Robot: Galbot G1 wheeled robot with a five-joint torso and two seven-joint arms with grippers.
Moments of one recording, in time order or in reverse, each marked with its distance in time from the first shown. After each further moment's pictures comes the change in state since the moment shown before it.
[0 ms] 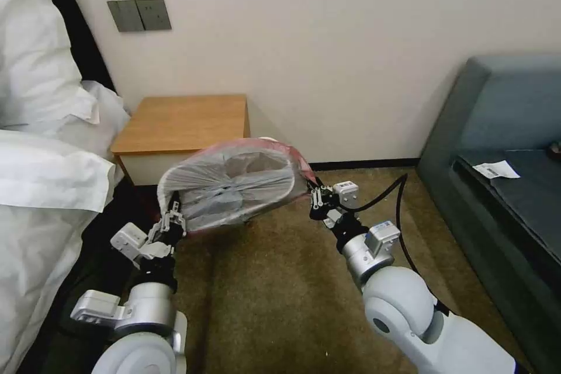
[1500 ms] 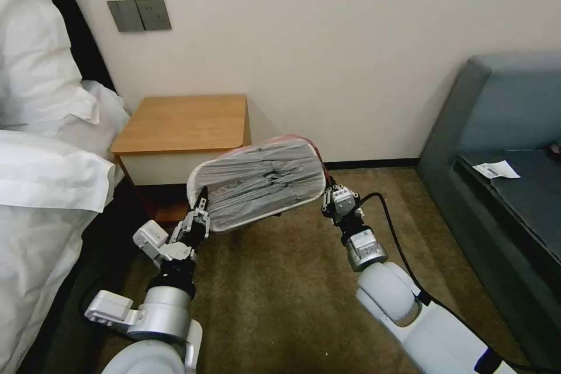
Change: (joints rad) left arm 0.027 0.000 0.072 -0.034 -0.010 -0.003 0.050; right arm 0.023 0.030 0.018 -0.228 -0.442 0.093 0.004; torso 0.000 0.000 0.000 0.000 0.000
